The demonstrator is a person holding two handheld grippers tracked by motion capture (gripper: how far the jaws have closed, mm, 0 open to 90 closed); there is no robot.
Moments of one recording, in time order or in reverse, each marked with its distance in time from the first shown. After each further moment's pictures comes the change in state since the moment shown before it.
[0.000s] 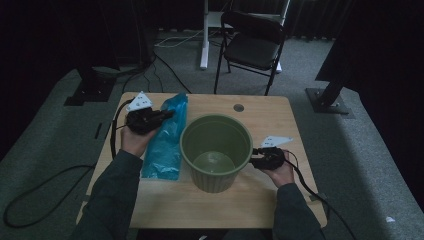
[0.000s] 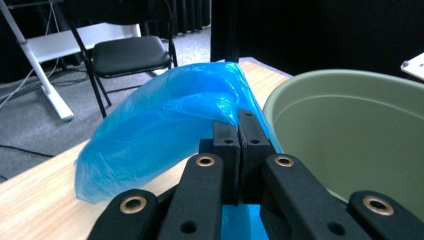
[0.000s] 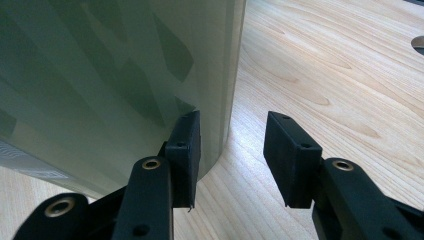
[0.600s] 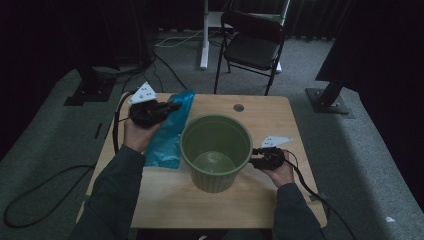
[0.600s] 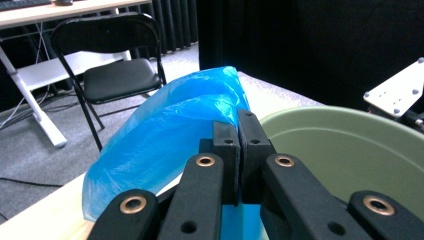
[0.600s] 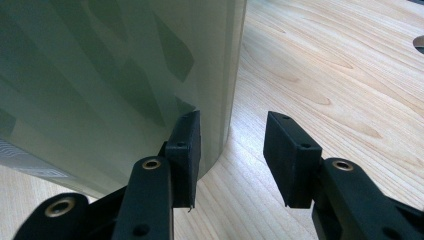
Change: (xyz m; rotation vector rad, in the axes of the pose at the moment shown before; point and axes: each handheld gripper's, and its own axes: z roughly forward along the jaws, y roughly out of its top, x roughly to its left) left arm -0.016 0.037 -0.006 -0.053 -0.041 0.053; right arm 0.000 0.000 0.001 0.003 0.004 0.001
